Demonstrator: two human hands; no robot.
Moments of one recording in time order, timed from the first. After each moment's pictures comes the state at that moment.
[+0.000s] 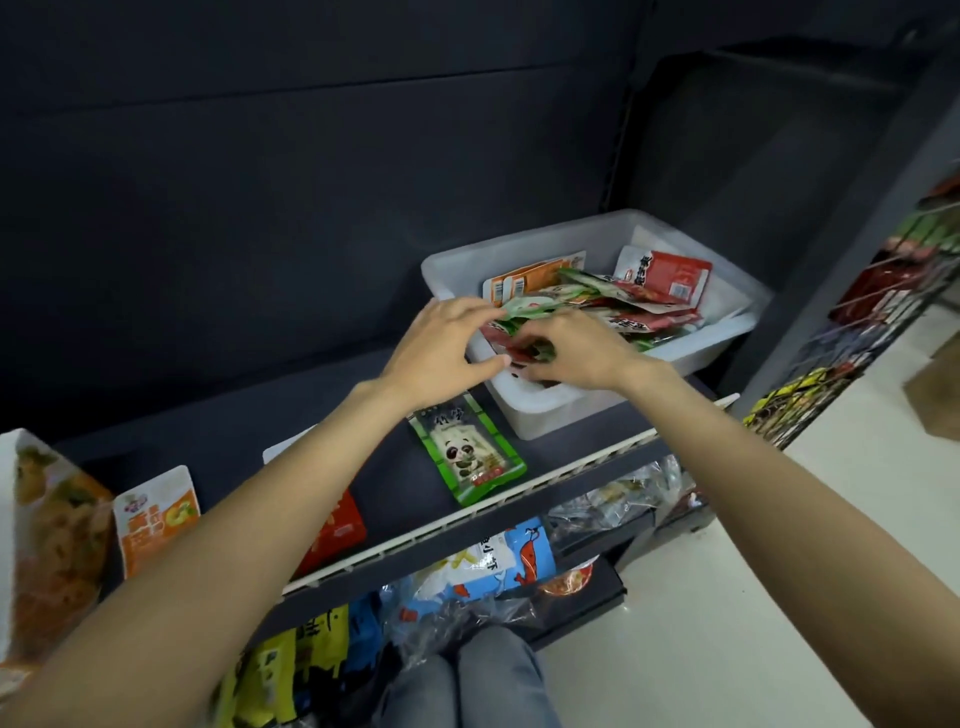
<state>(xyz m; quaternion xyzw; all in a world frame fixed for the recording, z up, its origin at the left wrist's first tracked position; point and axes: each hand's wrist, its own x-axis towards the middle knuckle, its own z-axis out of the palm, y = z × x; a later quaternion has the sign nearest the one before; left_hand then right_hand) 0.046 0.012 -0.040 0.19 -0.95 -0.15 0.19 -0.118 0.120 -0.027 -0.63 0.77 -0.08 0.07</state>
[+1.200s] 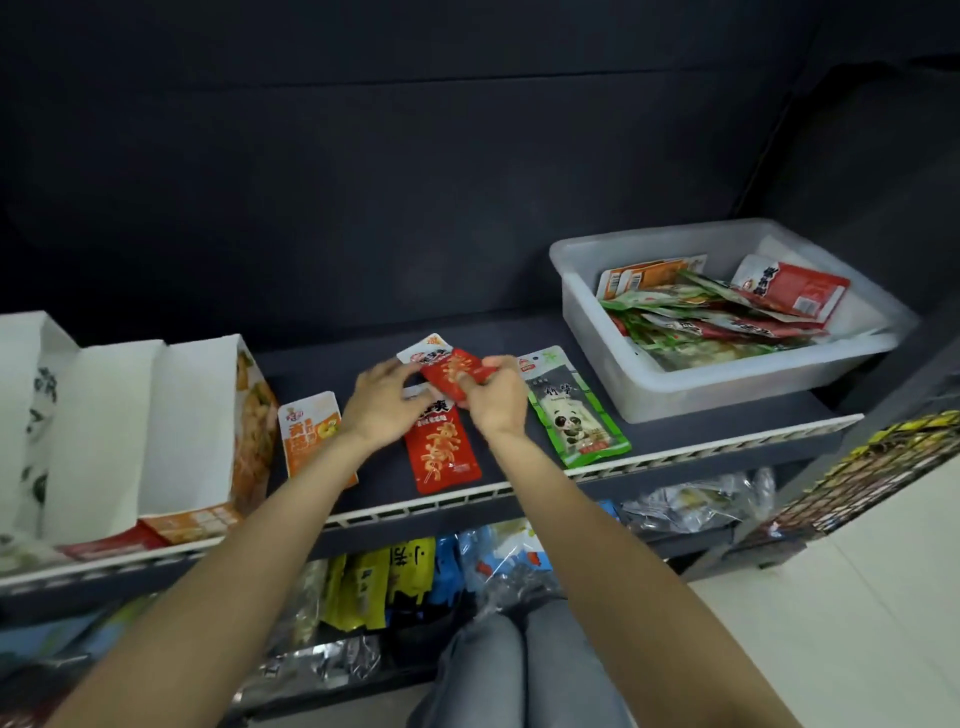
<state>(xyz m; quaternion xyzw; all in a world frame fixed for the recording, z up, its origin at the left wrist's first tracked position) 0.224 -0.005 -0.092 0.53 -0.80 -0.24 0.11 0.094 0.042 -0.113 -0.31 0.74 -0.52 0.29</state>
